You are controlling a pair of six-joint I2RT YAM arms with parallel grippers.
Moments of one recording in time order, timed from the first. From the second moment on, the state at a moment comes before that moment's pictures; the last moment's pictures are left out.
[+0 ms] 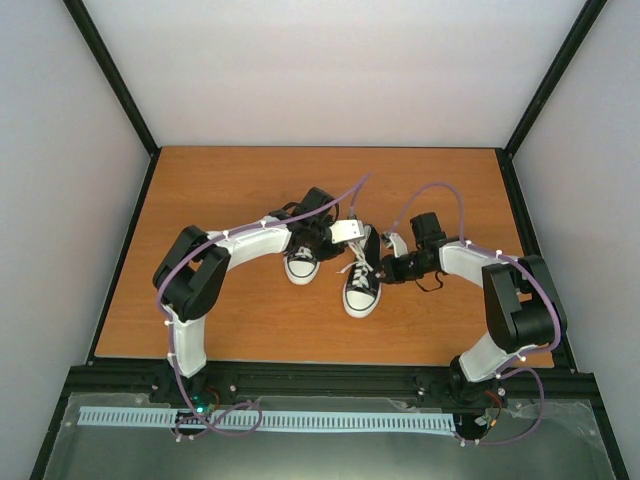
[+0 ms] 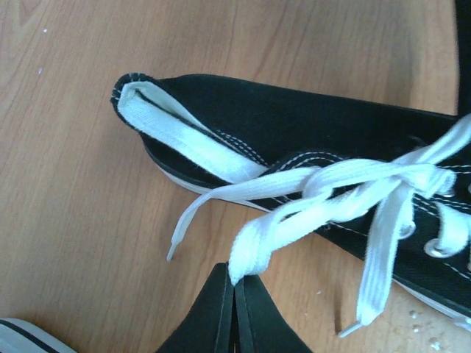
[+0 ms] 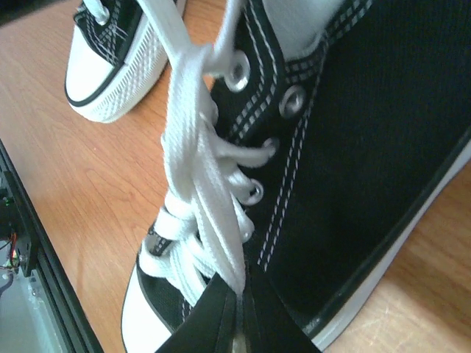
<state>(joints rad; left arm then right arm) -0.68 1.92 1.32 -0.30 0.30 0.62 0.25 1.60 0.79 -0.39 -0.76 0.04</state>
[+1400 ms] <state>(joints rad) -0.71 1.88 1.20 -0.35 0.33 0.79 0.26 1.59 1.13 -0.61 -0.58 0.05</state>
